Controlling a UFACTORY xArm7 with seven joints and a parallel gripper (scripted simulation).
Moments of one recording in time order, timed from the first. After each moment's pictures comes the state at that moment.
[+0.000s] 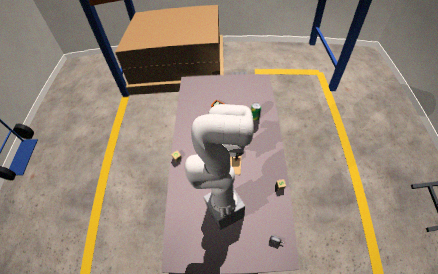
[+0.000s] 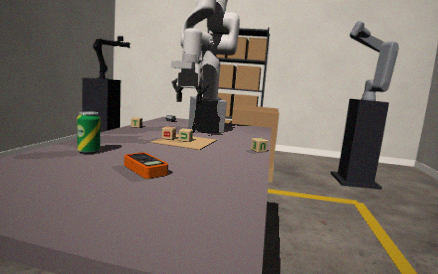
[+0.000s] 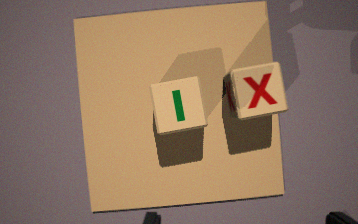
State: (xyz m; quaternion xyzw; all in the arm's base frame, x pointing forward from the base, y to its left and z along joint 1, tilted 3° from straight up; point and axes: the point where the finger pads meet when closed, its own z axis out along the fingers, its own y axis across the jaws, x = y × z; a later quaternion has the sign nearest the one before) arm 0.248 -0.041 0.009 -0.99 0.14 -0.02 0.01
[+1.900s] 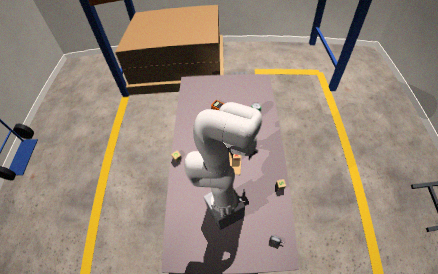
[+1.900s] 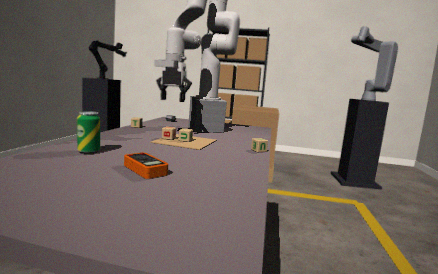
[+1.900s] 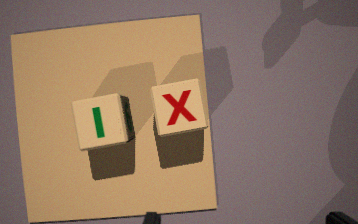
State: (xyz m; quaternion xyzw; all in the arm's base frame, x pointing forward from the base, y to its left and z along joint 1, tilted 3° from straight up) arm 0.244 -0.112 0.009 -0.99 0.14 -0.02 0.01
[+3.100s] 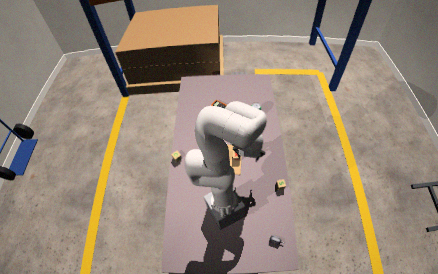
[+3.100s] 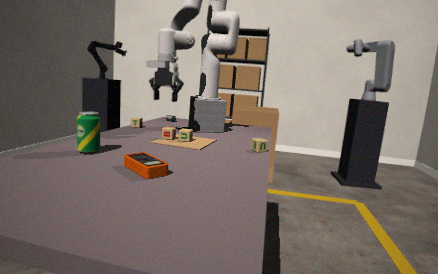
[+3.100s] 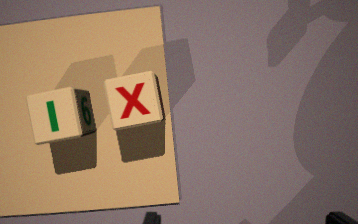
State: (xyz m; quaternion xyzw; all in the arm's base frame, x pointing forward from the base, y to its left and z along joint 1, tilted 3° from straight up) arm 0.230 -0.149 0.005 -0.99 0.14 -0.01 0.02
